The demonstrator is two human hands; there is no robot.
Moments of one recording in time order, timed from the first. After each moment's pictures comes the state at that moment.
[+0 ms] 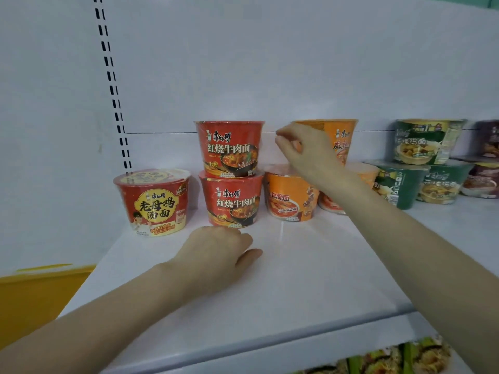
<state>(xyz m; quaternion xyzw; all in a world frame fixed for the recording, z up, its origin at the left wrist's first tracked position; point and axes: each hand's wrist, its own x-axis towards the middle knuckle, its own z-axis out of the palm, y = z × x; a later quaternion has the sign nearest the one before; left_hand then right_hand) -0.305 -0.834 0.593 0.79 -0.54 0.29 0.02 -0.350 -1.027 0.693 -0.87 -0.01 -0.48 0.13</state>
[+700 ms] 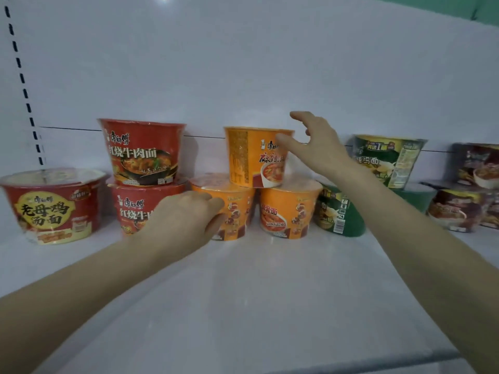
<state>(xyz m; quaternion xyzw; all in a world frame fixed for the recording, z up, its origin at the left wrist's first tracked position) -0.321 -0.971 0.632 0.78 -0.47 0.41 0.06 -0.385 -1.199 0.721 -0.89 0.03 -0.42 0.19</state>
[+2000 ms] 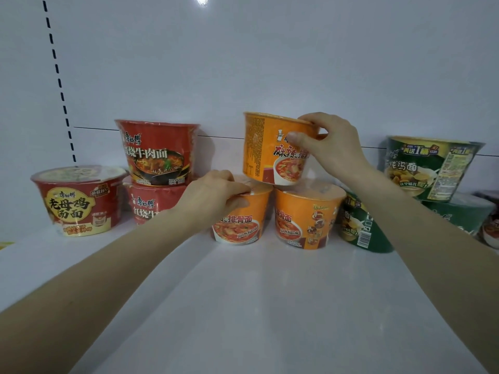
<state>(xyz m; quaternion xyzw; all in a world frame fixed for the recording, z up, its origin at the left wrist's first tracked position) -0.296 -1.014 0.653 0.85 -0.40 0.31 0.12 -0.369 -1.206 0.724 -0.85 -0.04 -0.44 0.28</state>
